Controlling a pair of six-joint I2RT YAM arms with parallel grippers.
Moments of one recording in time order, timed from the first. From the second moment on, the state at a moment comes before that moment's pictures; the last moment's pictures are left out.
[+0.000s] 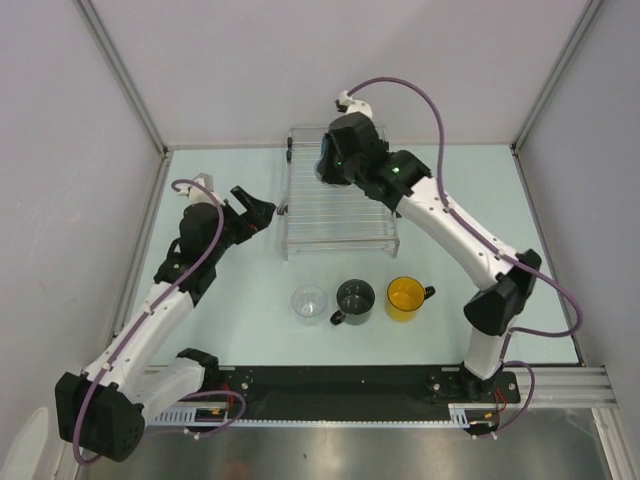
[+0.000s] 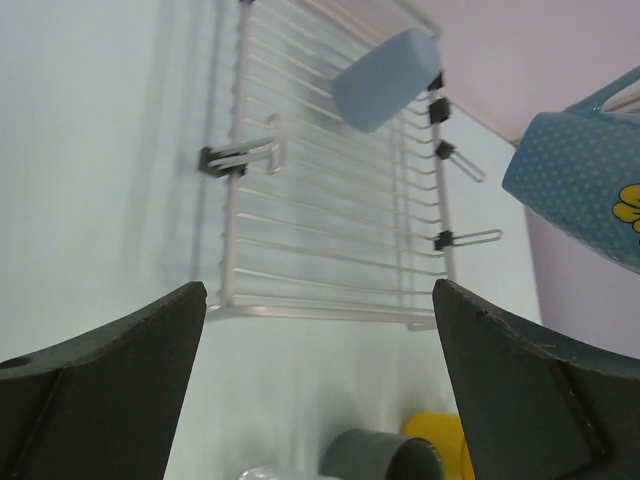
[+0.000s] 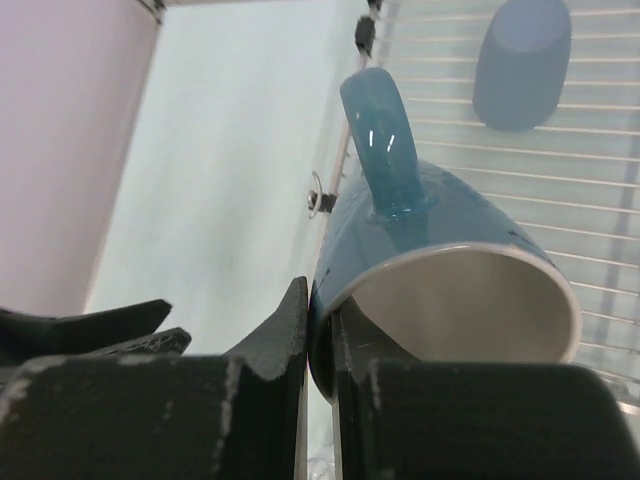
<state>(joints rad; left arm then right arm) -0.31 0.98 0.77 -0.07 -0.01 -0.75 0.76 1.76 1.98 -0.67 0.25 0.57</state>
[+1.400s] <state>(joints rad) -0.35 0.98 0.73 -0.36 -0.19 -0.79 0.13 2.38 2.31 -1.04 0.31 0.69</state>
